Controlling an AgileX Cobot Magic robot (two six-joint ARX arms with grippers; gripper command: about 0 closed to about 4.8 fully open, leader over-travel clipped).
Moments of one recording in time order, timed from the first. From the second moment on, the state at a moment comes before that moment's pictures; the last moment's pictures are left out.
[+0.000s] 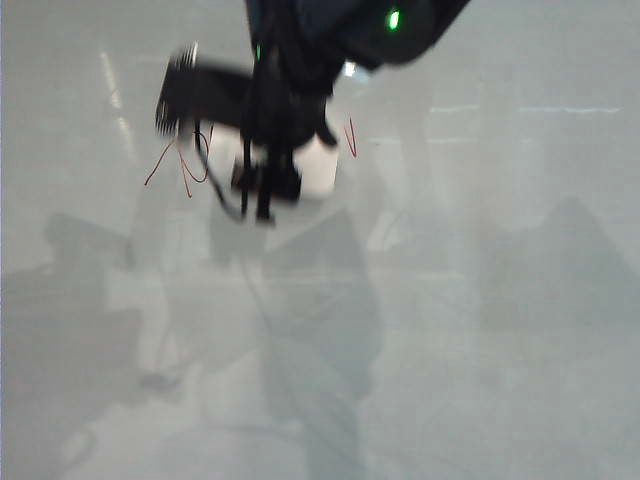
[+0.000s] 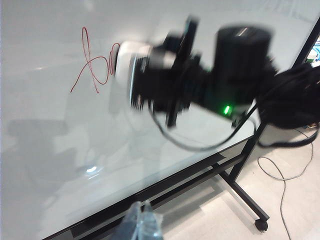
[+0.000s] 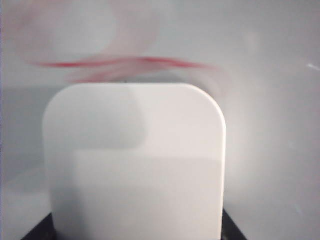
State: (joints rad) left arm -0.20 0.17 0.83 -0.89 0.36 -0.03; right arm 0.82 1.94 1.27 0.46 0.61 -1.24
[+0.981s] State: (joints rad) left arm -0.20 0.17 0.83 -0.83 0.27 -0.04; right arm 0.89 1.76 1.27 0.38 0.91 -1.36
